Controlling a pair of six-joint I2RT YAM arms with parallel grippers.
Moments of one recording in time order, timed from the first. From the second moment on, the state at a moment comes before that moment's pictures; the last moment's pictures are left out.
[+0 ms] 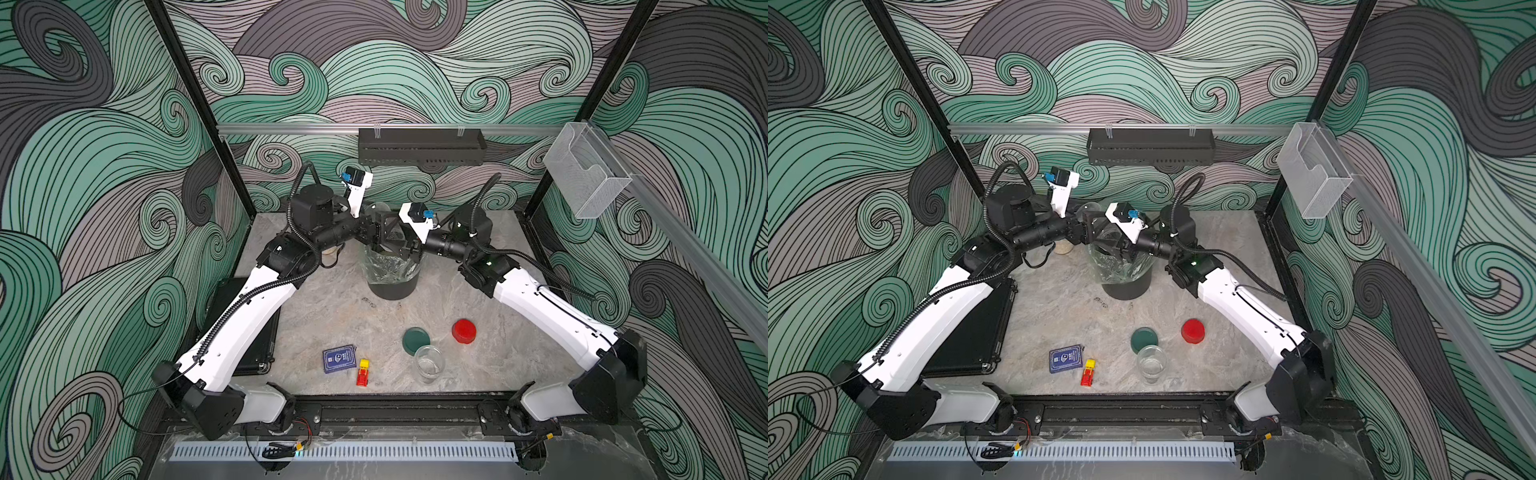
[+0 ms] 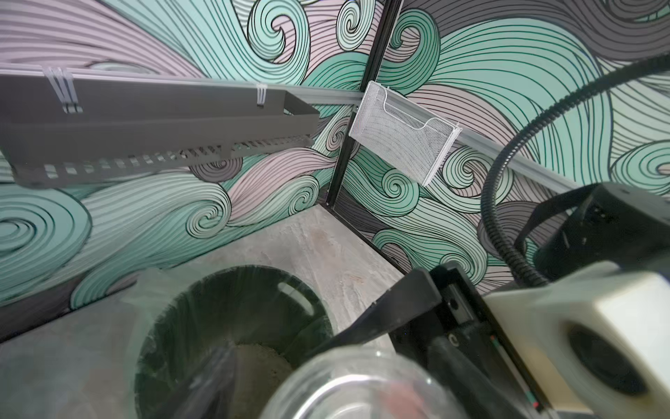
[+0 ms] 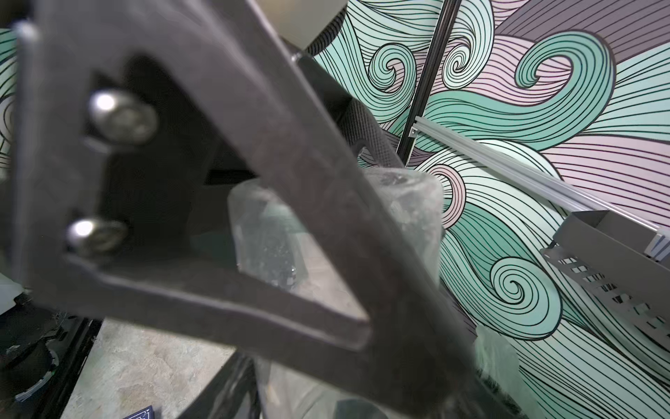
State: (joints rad) left arm -0.51 1.34 1.55 -0.39 0.33 -0.21; right arm 0.64 1.46 1.32 0.08 -0.57 -0.28
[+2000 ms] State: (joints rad) left arm -0.41 1.53 1.30 0.42 0.53 -1.64; right arm 0.49 1.34 1.18 0.22 -0.52 1.06
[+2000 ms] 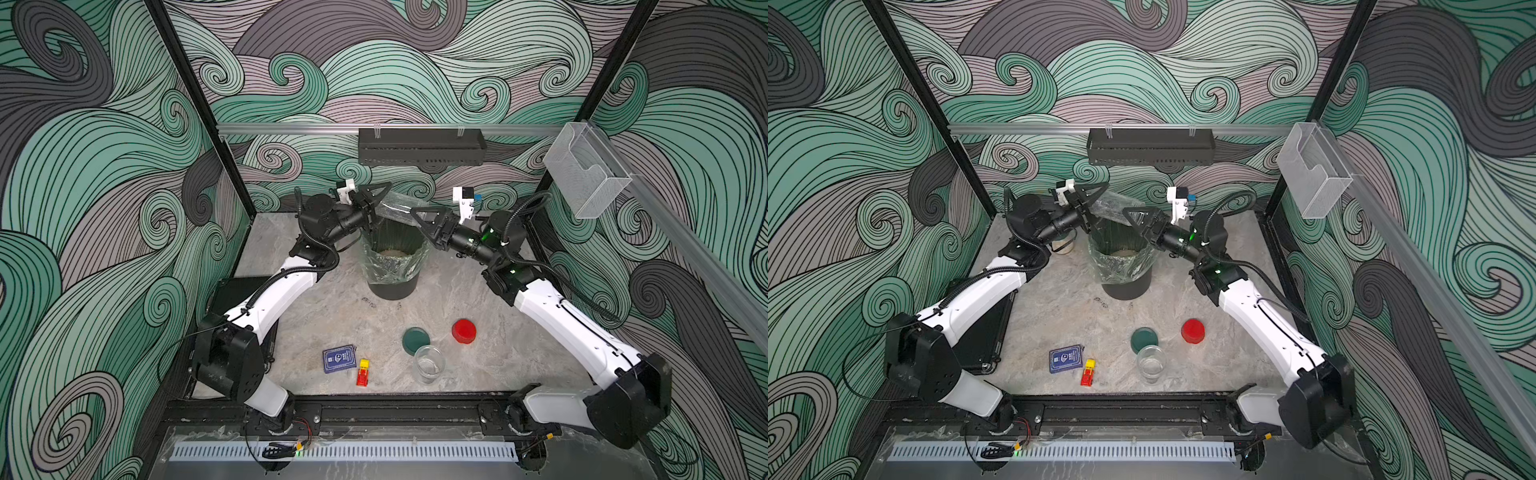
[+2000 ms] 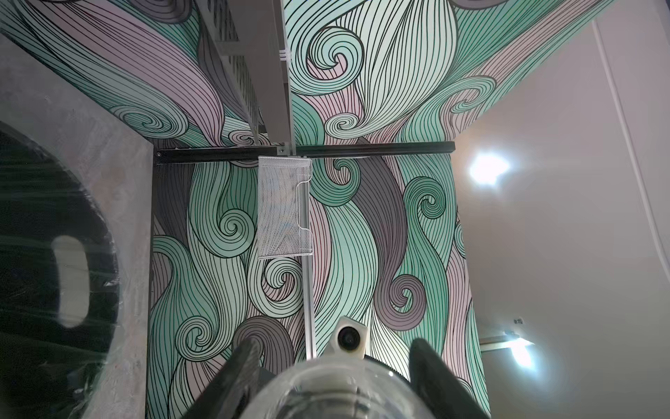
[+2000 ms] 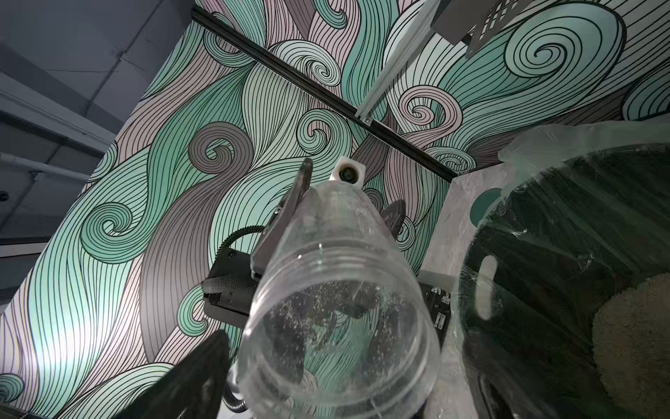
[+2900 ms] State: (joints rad) left arm -0.42 1.48 1.28 0.37 0.53 -1.60; right arm 0.53 1.40 1.25 0.27 -0.47 1.01
